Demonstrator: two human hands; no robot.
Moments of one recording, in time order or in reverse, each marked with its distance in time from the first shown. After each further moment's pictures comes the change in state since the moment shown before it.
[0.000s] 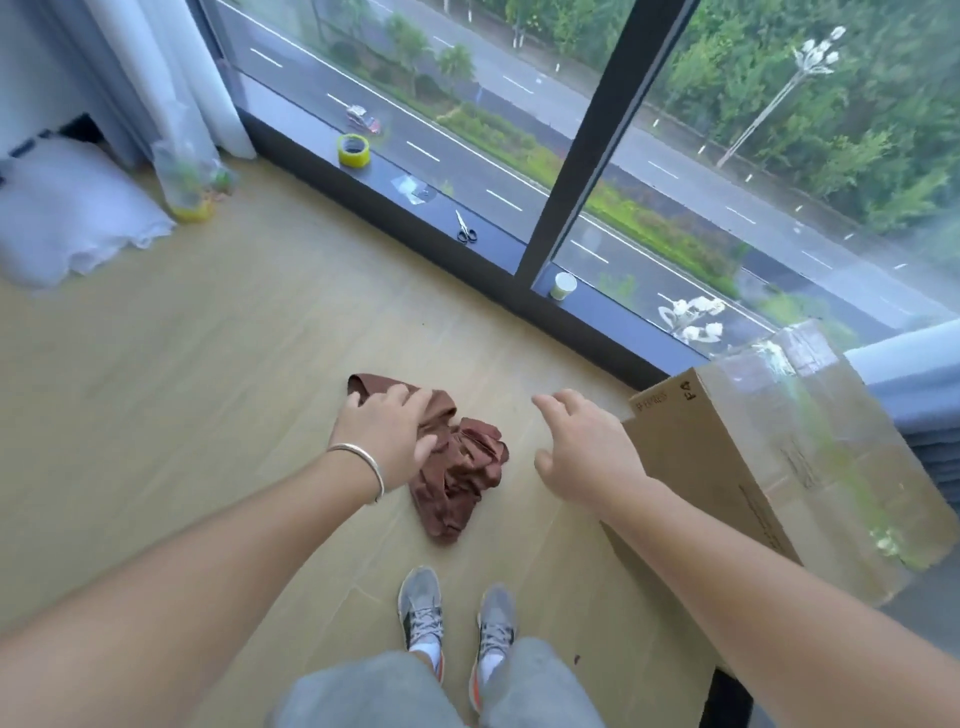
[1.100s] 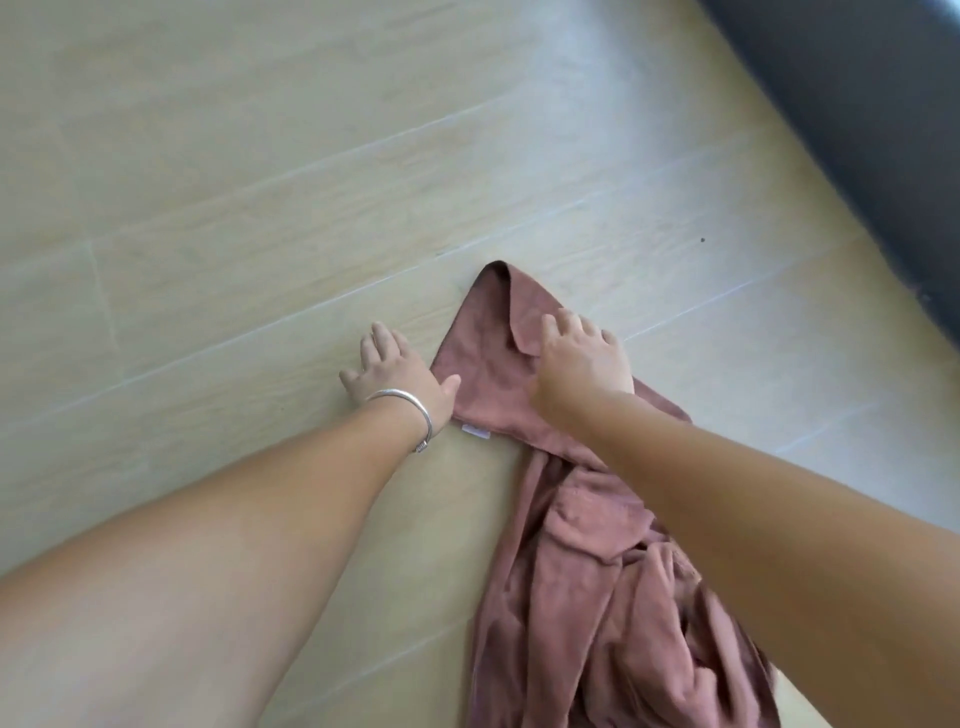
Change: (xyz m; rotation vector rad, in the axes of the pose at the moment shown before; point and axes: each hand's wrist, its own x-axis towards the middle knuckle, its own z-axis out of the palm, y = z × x) left_hand 0.326 -0.230 0.626 -0.326 -0.194 -1.025; right_hand 0.540 -0.097 0.607 -0.324 -0.023 -0.513
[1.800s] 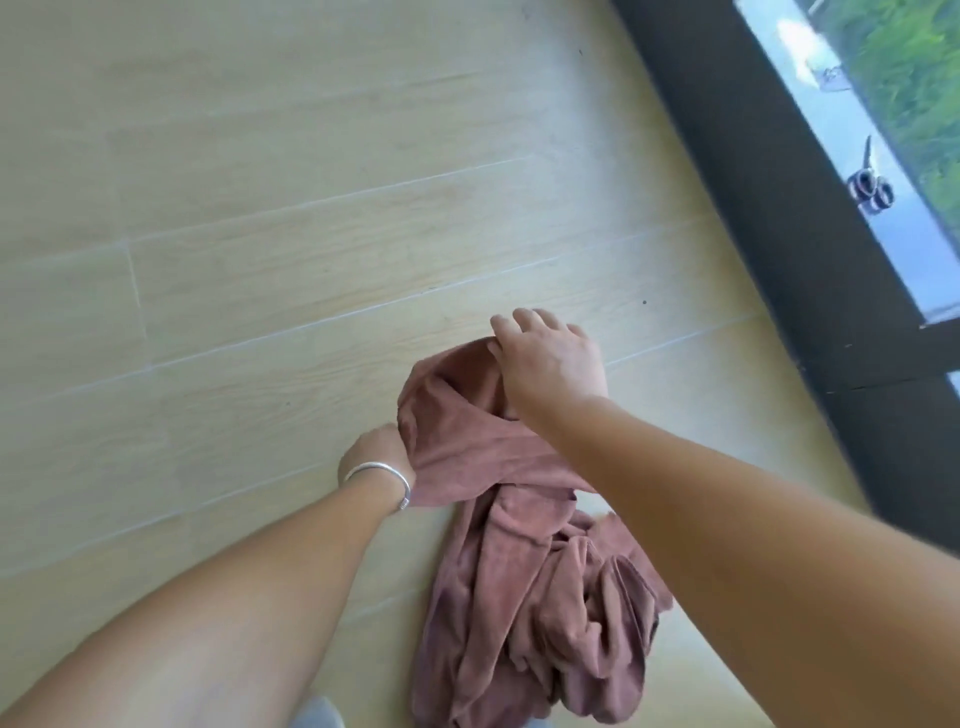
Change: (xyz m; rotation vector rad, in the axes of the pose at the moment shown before) left_hand -0.075 -0.022 0.000 -0.327 -0.186 -0.071; right_hand -0.037 -0.014 -0.125 -0.048 0.121 -0.195
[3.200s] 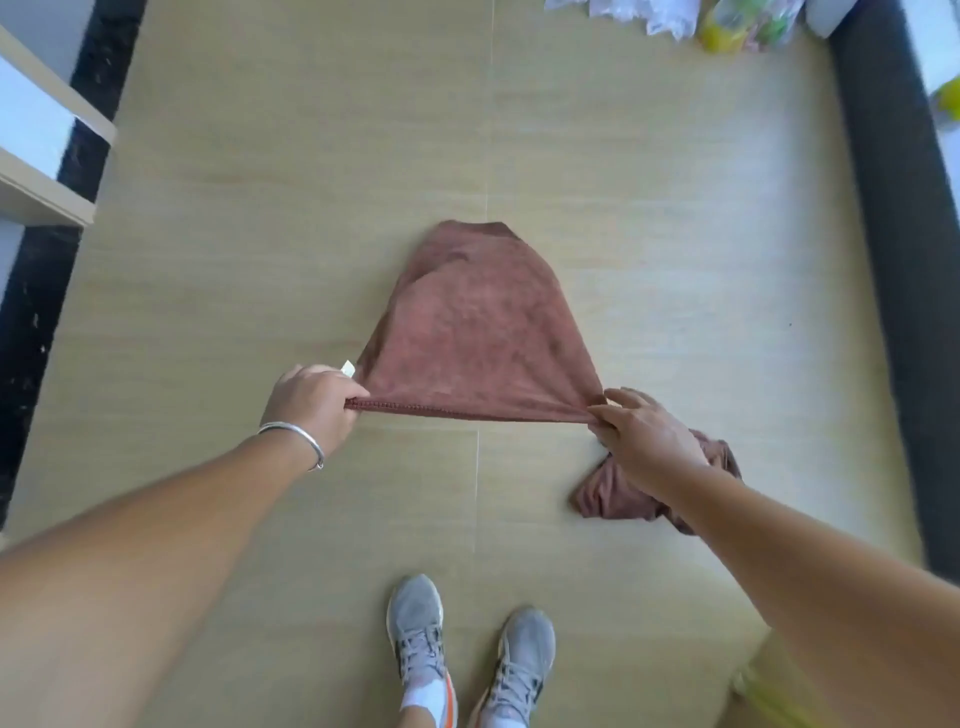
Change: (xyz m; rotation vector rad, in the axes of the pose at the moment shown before) left_hand -0.413 -0.400 -0.174 -0.005 0.413 0.079; right_hand -0.290 -0.222 -0.160 0.225 -0.190 -0.283
